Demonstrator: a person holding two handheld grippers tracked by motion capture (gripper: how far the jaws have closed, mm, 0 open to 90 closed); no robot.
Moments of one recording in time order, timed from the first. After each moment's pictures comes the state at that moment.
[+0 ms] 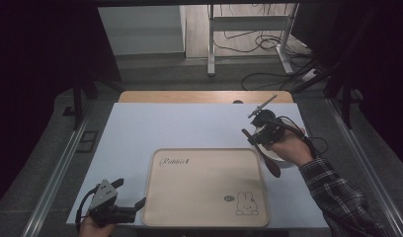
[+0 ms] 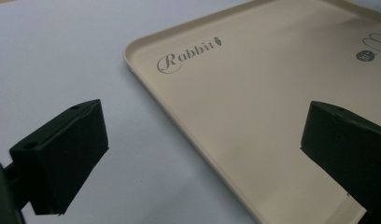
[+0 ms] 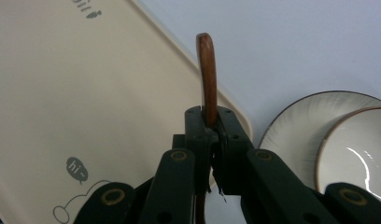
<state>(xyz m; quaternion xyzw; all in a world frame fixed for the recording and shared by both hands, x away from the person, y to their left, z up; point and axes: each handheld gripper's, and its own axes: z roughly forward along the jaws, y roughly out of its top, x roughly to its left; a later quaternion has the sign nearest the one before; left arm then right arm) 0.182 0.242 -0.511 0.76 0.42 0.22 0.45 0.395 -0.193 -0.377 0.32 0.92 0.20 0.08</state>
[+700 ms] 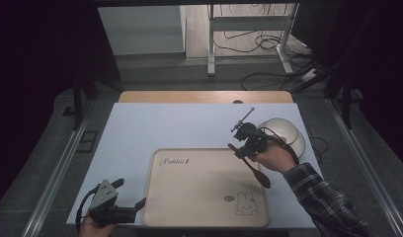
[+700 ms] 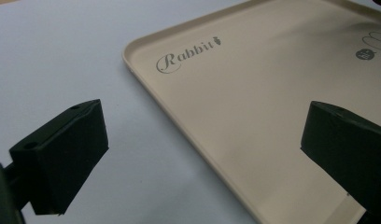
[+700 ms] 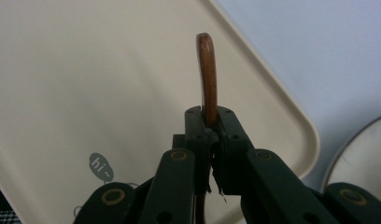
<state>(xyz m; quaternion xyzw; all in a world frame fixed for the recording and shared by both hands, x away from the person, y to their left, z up) 0.182 0.241 -0.511 0.76 0.42 0.22 0.45 0.385 -0.156 -0.414 0.30 0.94 0.16 0.03</state>
